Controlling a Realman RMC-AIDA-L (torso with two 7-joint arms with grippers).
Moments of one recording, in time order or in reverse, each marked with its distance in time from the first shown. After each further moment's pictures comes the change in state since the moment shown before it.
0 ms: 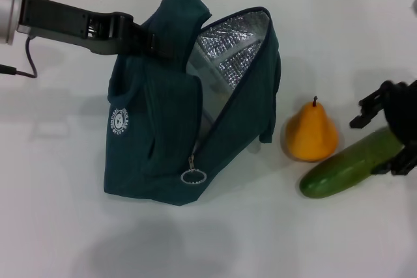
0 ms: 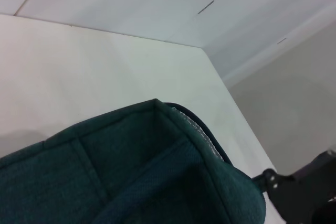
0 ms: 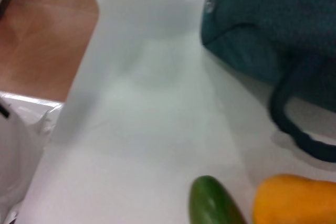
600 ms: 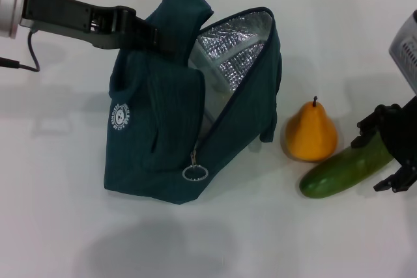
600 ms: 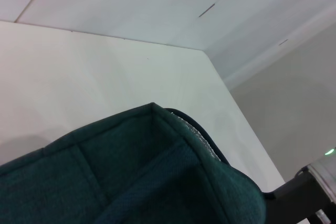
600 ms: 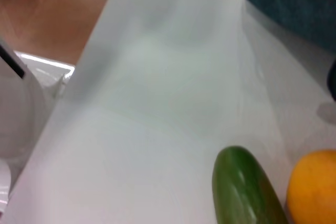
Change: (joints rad) left arm -0.017 0.001 -0.003 -0.004 0.009 -0.010 -0.002; right arm -0.016 0.023 -0.097 0.089 -0.069 0.108 -0.070
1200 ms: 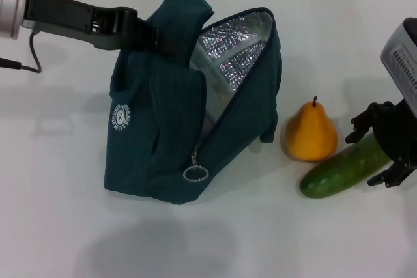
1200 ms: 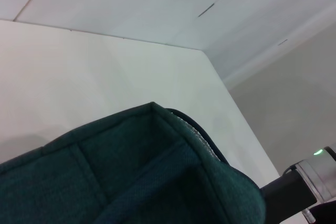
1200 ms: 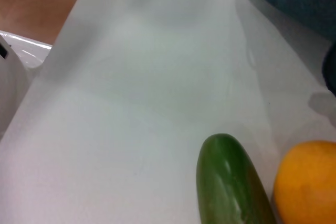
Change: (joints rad) left arm -0.001 -0.003 0.000 -0.004 0.000 -0.002 0.000; right arm -0.003 0.008 -0.026 0.030 -0.013 0.077 -0.037
